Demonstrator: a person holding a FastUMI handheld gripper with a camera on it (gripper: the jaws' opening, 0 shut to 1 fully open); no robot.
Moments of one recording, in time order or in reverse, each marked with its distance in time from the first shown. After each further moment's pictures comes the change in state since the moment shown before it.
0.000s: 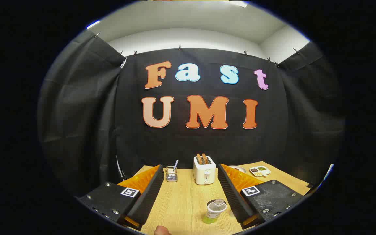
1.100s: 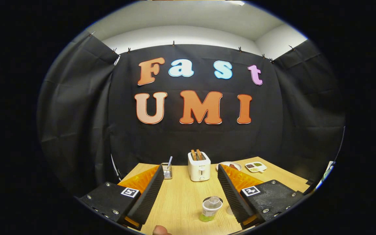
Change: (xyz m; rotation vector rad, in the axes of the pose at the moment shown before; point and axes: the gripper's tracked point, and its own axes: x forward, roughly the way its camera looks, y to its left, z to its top) arm 0.009 -0.021 -0.023 0.005 0.045 -0.051
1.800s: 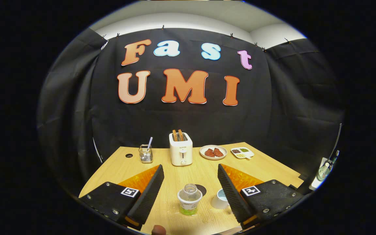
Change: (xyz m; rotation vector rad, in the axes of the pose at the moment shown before) arm 0.027 -0.058 -0.079 -0.021 0.162 -0.116
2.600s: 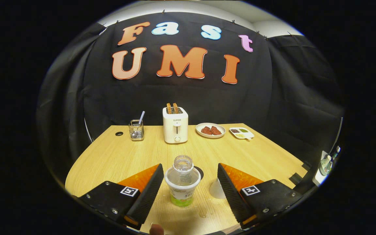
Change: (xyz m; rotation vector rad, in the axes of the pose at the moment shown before) arm 0.034 -0.001 -0.087 -0.012 0.142 -0.021
